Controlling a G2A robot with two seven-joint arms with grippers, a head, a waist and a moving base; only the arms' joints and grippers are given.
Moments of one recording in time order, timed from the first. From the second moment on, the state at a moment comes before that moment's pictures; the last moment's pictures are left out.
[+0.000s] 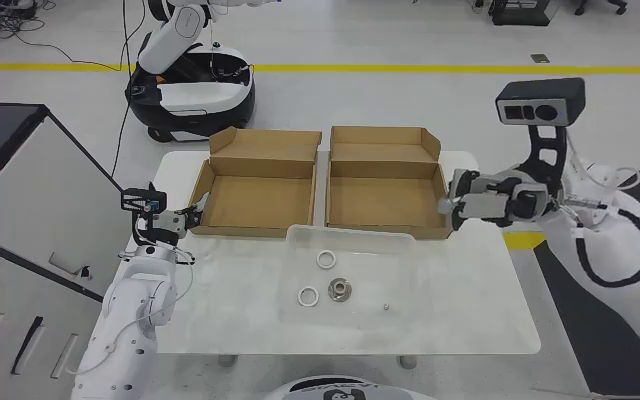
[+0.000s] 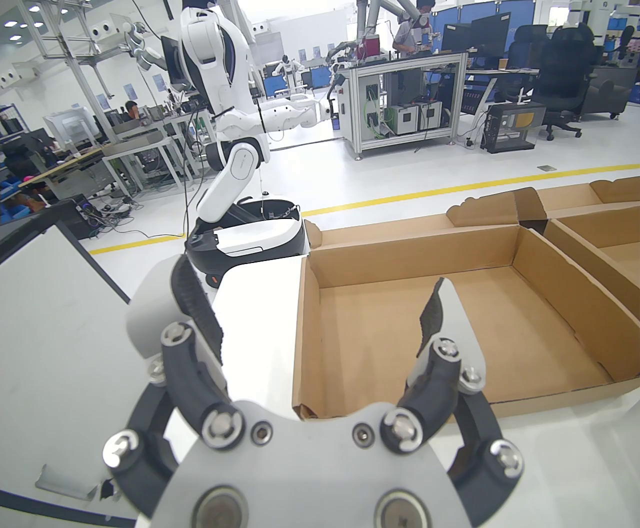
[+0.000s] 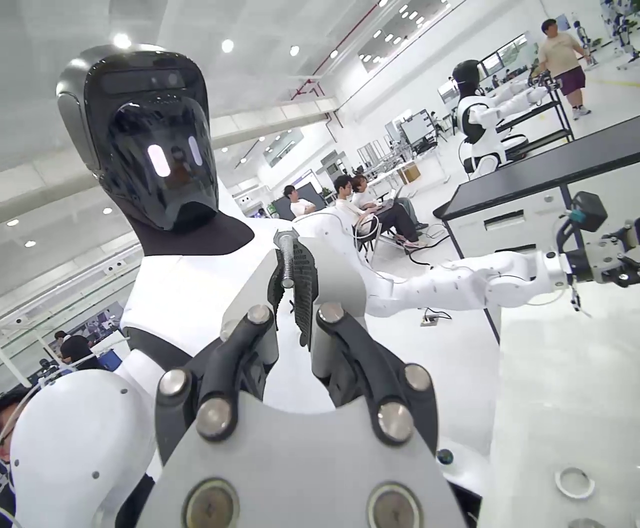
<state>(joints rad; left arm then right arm) 1.73 -1.15 -1.60 -1.80 1.33 0.00 0.00 -0.98 -0.64 1.06 -1.92 1.19 -0.67 1.15</state>
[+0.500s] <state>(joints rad) 1.73 -1.15 -1.60 -1.80 1.33 0.00 0.00 -1.04 -0.72 1.14 -1.94 1.40 -0.57 1.25</state>
